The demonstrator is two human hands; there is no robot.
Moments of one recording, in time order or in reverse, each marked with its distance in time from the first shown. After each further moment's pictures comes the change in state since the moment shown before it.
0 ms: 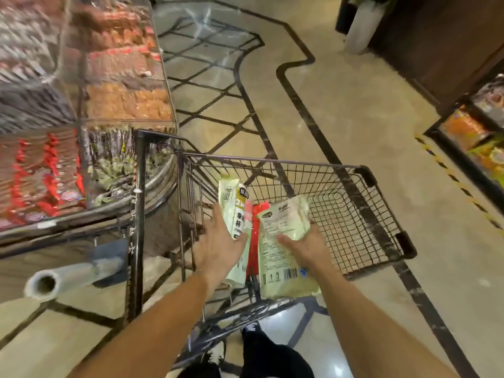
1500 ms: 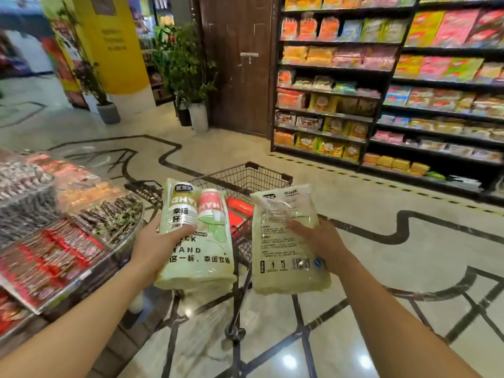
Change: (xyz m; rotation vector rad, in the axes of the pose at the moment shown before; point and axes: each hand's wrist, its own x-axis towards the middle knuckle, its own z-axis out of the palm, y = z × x) left_hand -0.264 -0.296 -0.257 -0.676 -0.371 0.595; right_hand -0.604 0.028 0.153 0.671 0.582 -0.137
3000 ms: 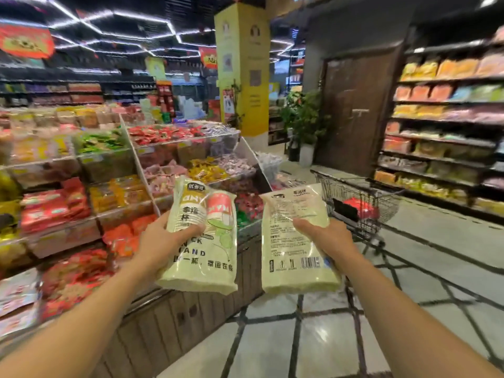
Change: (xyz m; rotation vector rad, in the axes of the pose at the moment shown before) left_hand -0.771 -0.159 -0.715 0.026 0.354 0.123; right_hand -0.881 -0.022 0.424 -0.060 -0.204 -0.274
